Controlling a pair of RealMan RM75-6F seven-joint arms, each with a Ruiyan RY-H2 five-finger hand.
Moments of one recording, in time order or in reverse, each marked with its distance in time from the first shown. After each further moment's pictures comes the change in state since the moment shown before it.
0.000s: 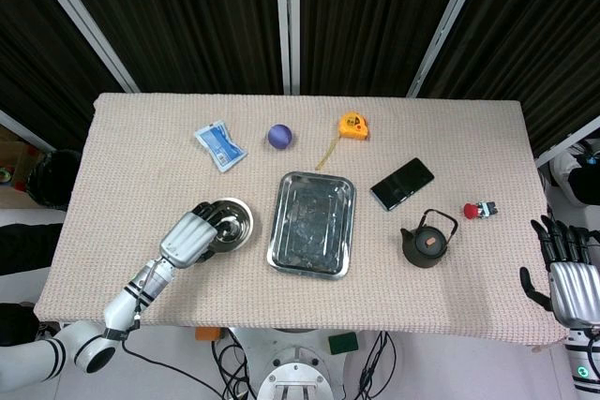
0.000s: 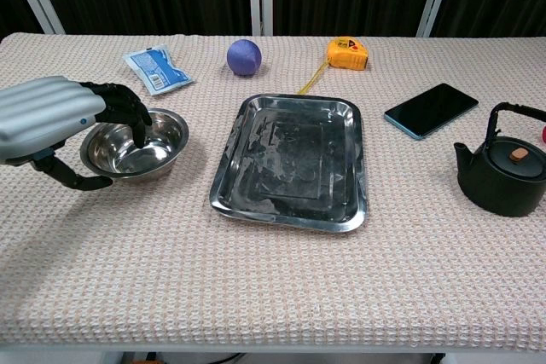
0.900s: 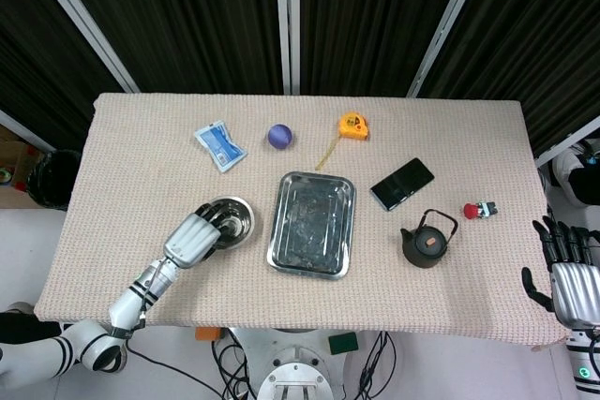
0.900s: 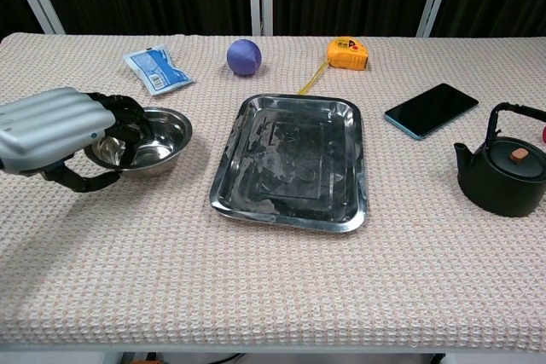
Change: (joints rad) left arm -0.009 -0.044 0.008 0.055 -0.018 -0.015 0.072; right arm -0.003 -0.002 0.001 0.010 0.004 0.002 0.013
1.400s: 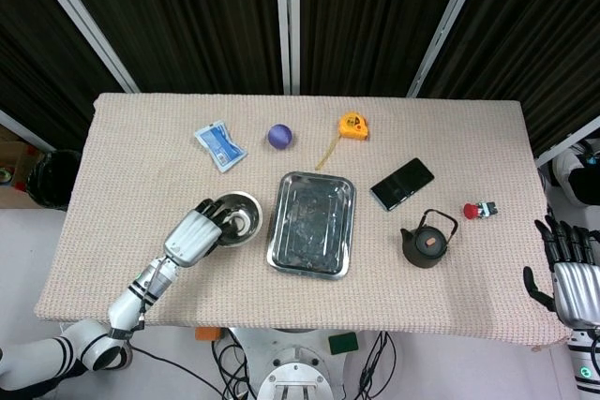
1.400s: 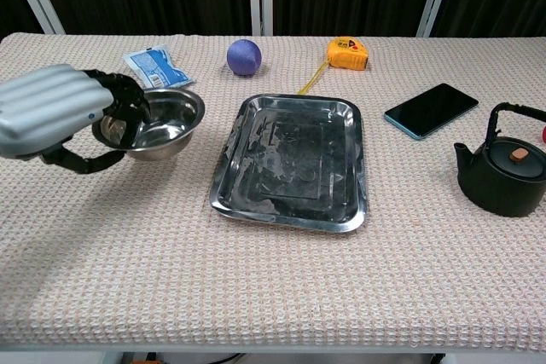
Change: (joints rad) left arm -0.005 0.011 -0.017 -0.017 0.056 0.091 0.003; right arm -0.002 0.000 0.003 0.005 0.000 0.007 0.006
